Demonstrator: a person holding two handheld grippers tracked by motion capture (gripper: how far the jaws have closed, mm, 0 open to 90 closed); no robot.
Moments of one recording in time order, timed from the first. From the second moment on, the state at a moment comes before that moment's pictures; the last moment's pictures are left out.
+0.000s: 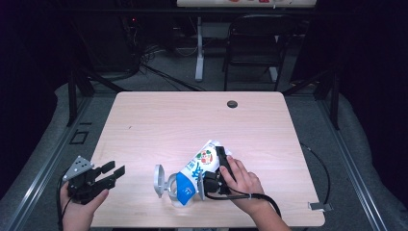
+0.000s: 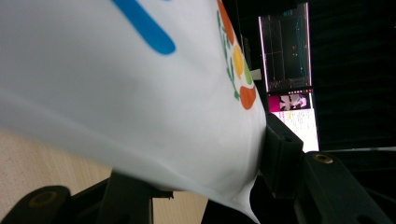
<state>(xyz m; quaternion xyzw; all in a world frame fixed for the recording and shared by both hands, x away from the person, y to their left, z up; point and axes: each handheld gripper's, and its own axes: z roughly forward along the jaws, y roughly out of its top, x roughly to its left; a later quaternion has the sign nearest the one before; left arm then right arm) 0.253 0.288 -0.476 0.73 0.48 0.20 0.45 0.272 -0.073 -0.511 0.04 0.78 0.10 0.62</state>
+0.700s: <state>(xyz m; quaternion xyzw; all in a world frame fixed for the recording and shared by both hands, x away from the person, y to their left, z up) 0.252 0.288 -0.476 0.72 0.48 0.20 0.45 0.272 -0.073 -0.511 0.04 0.78 0.10 0.62</state>
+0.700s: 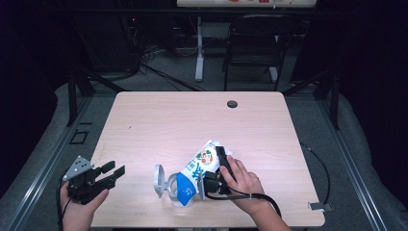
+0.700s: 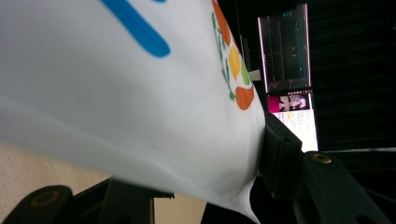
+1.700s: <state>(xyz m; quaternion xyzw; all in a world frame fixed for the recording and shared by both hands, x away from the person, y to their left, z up) 0.252 0.288 -0.476 0.72 0.48 0.20 0.45 0.271 -0.074 -0.510 0.04 0.77 0.10 0.62</state>
